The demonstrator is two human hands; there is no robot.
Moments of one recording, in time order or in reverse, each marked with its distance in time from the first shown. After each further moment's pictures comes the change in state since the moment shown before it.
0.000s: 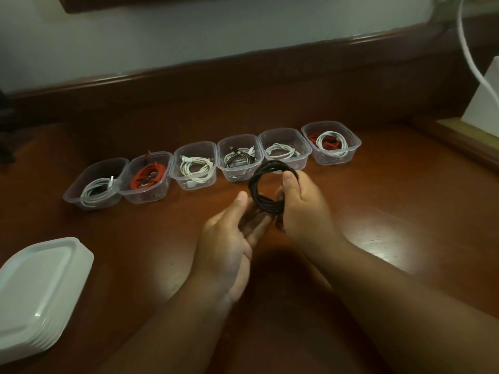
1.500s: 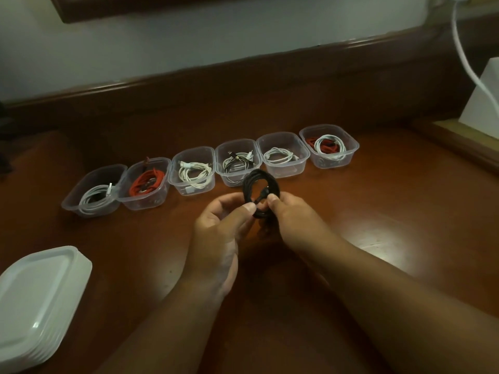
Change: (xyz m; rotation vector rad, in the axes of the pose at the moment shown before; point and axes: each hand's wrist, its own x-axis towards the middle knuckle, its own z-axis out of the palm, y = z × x) left_hand 0.017 0.003 -0.014 0.095 0.029 0.113; right_hand 0.002 -0.015 -0.003 -0.019 -0.232 0.356
